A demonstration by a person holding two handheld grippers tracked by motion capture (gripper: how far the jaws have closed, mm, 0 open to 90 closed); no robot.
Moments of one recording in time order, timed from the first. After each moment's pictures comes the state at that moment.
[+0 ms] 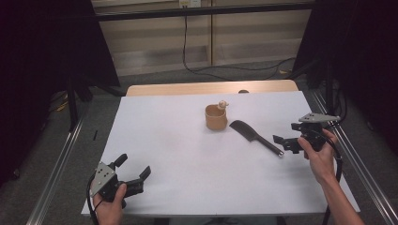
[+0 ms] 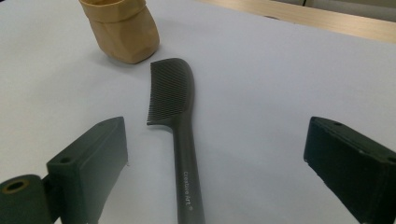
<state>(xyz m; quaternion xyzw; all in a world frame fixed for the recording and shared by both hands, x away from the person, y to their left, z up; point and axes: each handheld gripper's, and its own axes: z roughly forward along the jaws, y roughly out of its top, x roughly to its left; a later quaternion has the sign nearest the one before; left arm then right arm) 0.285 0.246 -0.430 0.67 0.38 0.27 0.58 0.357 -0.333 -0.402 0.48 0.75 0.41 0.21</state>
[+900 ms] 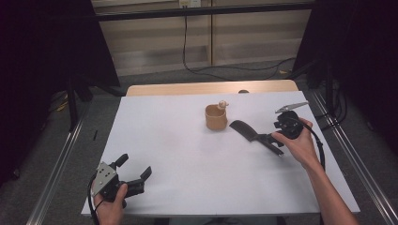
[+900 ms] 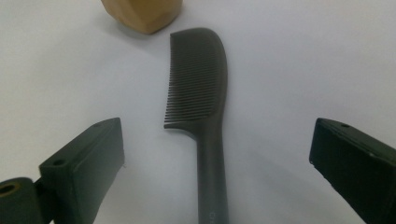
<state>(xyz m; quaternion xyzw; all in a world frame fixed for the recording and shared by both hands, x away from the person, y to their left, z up) 0.285 0.244 -0.430 0.68 0.37 0.27 0.57 0.412 -0.300 -0.410 0.47 0.80 0.35 0.10</state>
